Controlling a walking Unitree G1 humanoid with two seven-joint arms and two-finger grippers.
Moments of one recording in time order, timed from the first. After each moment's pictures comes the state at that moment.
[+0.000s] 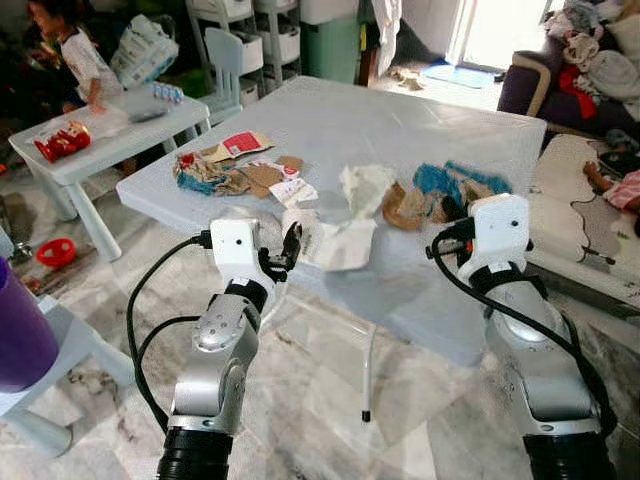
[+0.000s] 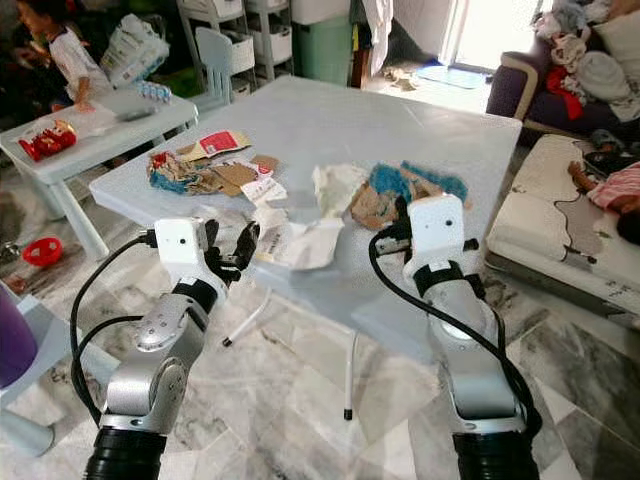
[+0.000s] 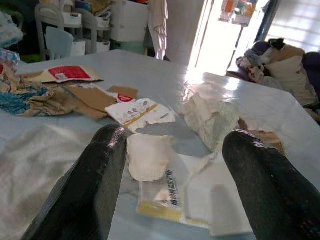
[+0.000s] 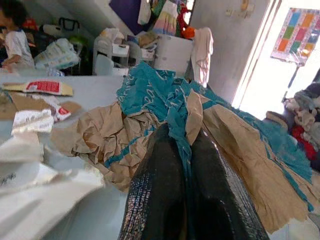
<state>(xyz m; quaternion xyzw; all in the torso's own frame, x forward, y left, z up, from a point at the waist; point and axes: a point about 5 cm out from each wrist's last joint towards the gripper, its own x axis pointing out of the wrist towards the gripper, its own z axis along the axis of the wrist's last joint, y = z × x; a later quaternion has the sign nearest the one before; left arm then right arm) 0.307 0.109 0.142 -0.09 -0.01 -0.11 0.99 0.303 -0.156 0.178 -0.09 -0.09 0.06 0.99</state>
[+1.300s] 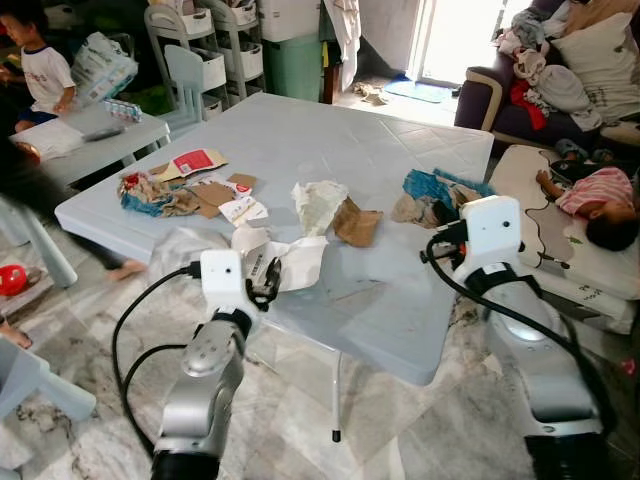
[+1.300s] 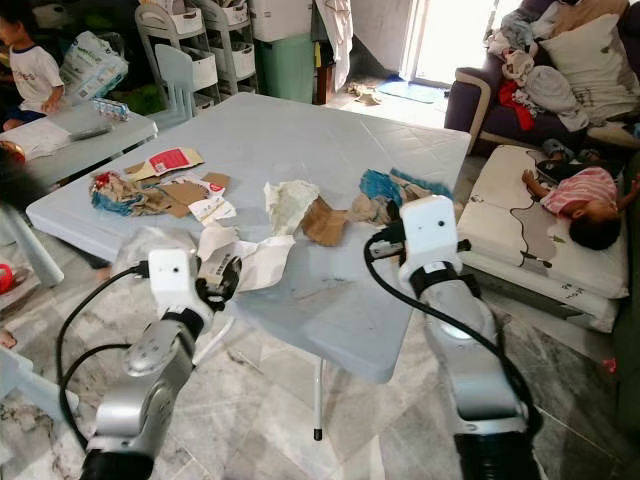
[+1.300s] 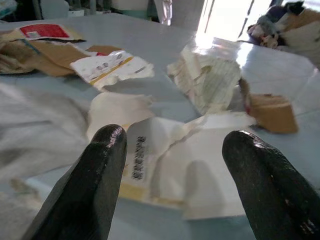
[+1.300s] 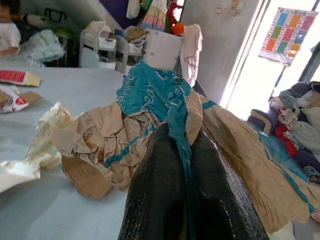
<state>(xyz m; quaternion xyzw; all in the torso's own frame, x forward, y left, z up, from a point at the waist) 0.298 0.121 0.110 -0.07 0.06 -0.07 0.99 0.302 -0.155 0.174 -0.10 -0.06 0.09 0.99</state>
